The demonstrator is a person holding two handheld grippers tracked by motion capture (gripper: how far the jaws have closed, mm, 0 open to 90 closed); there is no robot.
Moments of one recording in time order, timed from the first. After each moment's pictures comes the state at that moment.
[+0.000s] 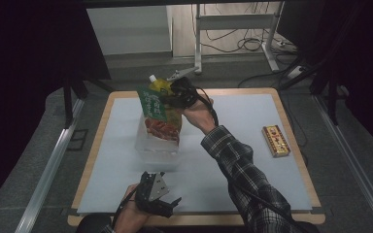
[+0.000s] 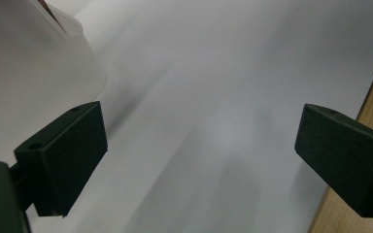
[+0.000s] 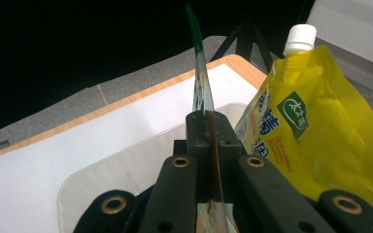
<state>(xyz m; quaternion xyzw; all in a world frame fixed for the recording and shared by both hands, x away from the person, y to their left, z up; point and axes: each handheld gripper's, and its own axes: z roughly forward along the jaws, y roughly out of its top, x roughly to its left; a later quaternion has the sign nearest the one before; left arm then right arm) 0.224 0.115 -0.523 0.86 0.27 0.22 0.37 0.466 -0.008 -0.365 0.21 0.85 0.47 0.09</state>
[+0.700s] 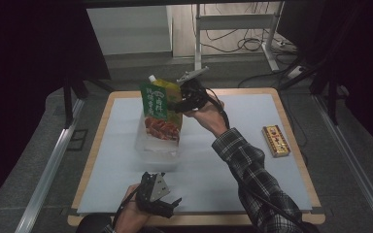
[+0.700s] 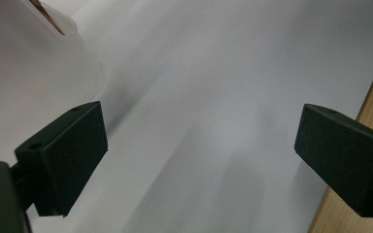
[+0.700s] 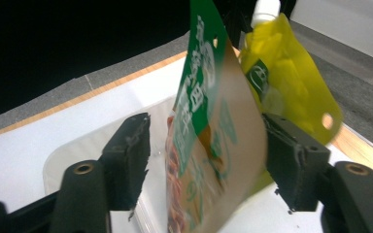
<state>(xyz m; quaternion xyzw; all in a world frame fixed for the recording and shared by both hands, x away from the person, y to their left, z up) 0.223 0.112 -0.525 0.86 0.27 0.22 0.37 0.465 -0.035 -0.365 0.23 0.86 0.45 0.11</state>
